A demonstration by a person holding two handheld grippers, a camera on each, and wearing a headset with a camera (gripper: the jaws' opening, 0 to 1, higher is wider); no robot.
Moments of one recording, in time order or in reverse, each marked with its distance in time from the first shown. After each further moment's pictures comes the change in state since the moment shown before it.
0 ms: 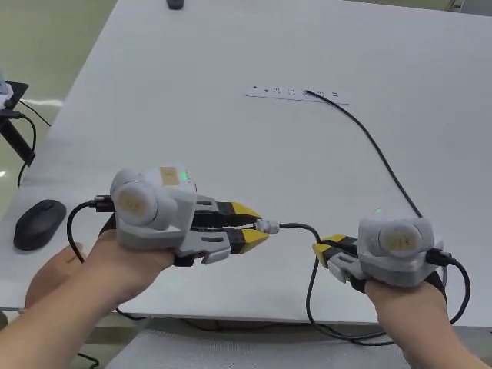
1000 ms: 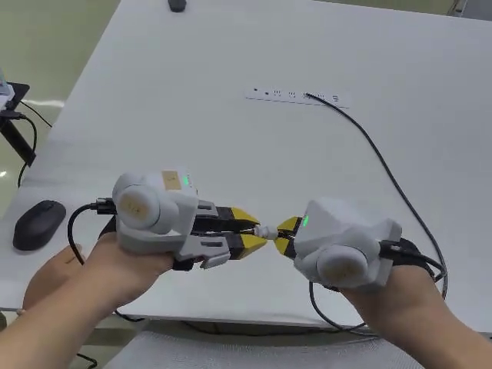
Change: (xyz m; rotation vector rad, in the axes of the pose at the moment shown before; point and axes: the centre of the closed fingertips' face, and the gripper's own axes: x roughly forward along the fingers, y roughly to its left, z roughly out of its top) left arm 0.001 -0.002 -0.004 0.004 0.024 0.001; right arm -0.008 0.068 0.056 -0.623 0.018 0.126
